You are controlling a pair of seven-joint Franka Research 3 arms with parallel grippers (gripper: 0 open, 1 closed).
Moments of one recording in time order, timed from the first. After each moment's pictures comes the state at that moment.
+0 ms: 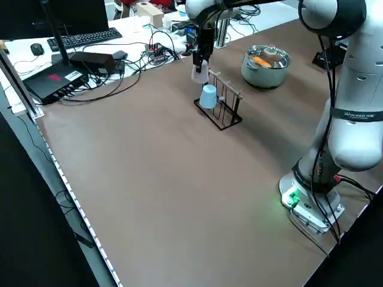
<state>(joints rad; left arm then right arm) 0.62 0.27 -0.69 -1.92 0.20 2.10 -0.52 -0.27 0.30 0.14 -1.78 -0.47 1.80 -0.25</state>
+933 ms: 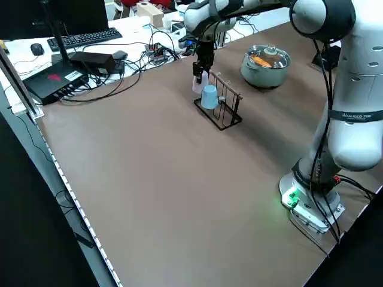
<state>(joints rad) 0.62 0.32 -0.69 -1.96 0.25 2.14 -0.52 -0.13 0.29 0.15 -2.00 -0.77 1.83 0.02</state>
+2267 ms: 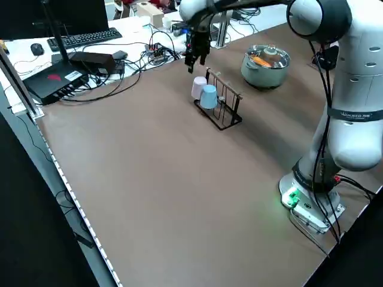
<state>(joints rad) 0.62 0.34 -0.70 -1.87 0.29 2.12 -0.46 -0.06 0.30 0.15 -2.05 -0.80 1.82 0.15</state>
